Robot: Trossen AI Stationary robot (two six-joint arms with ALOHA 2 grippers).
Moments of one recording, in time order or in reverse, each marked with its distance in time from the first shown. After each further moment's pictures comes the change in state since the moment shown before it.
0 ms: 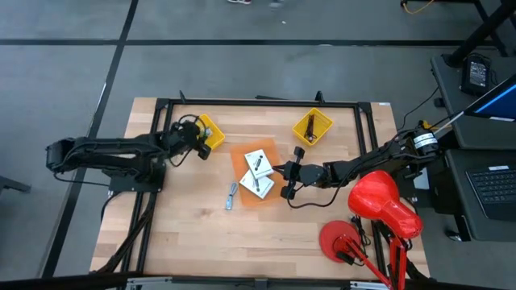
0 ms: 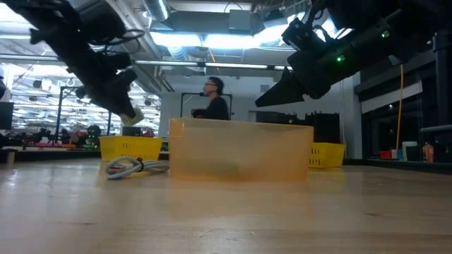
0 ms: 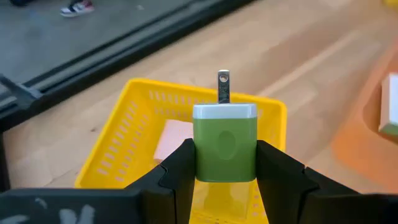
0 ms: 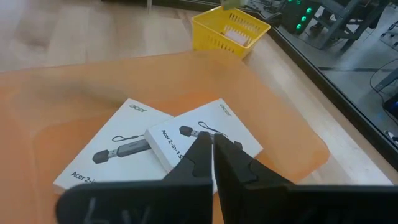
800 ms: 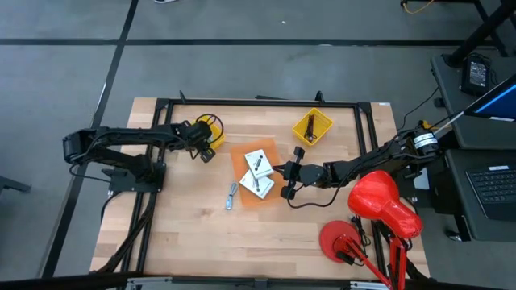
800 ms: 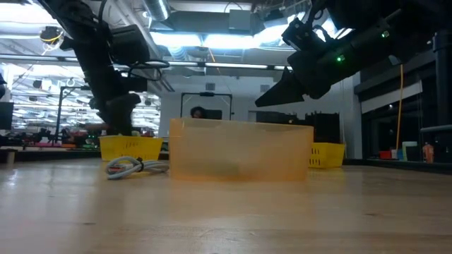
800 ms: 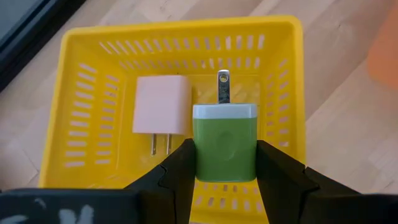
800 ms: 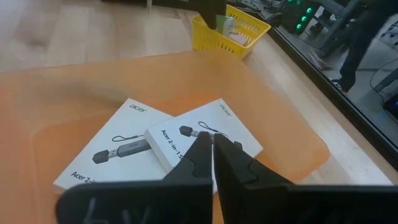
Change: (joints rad) left arm 0.131 0.314 0.148 -0.136 0.230 0.191; right arm 0.000 0.000 0.000 0.000 0.000 0.000
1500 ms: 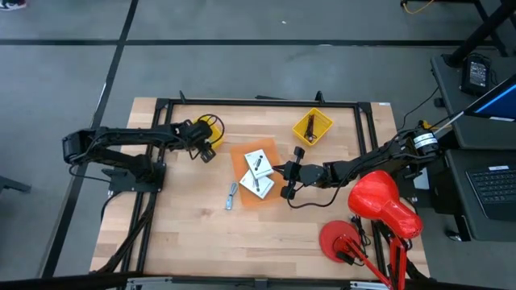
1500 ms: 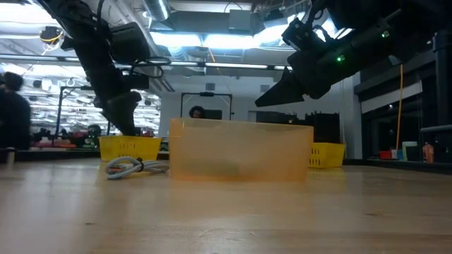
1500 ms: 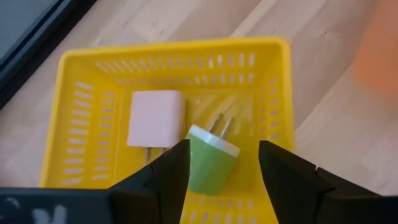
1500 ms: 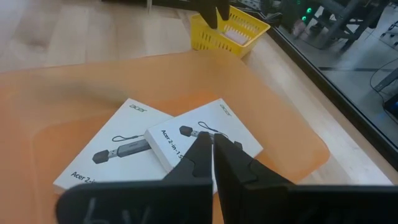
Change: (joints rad) left arm 0.000 -0.005 0.000 0.028 0.009 0.053; right arm 0.000 0.000 0.000 0.000 0.000 0.000
